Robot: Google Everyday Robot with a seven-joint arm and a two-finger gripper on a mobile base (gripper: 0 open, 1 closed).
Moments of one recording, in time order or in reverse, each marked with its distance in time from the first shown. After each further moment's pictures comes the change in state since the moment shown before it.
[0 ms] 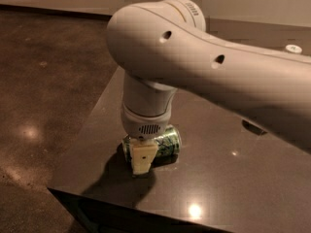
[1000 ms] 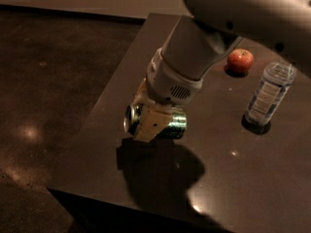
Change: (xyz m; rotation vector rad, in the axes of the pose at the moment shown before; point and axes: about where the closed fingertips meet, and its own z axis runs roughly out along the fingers) arm 0.001 -0.021 -0.062 -0.005 -0.324 0.052
